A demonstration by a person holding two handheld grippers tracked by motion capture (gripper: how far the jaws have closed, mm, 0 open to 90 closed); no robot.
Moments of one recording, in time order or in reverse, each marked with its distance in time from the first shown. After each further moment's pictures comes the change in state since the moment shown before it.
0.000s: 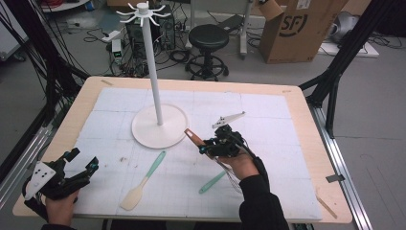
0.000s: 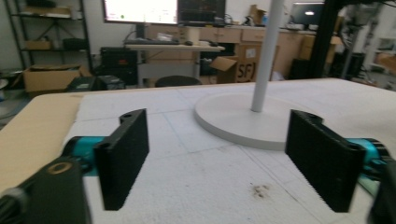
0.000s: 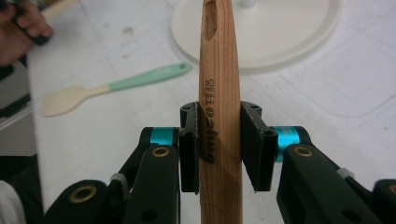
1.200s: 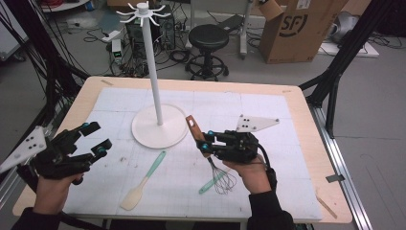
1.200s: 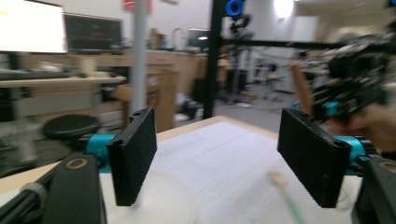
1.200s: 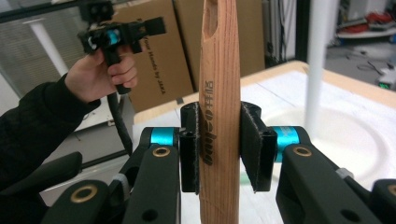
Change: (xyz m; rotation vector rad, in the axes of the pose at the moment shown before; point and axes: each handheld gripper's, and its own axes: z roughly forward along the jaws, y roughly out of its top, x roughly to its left) left arm -0.067 0.139 0.033 -0.057 -0.508 -0.008; right arm 0.046 0.007 -0.064 -0.457 0.225 -0.119
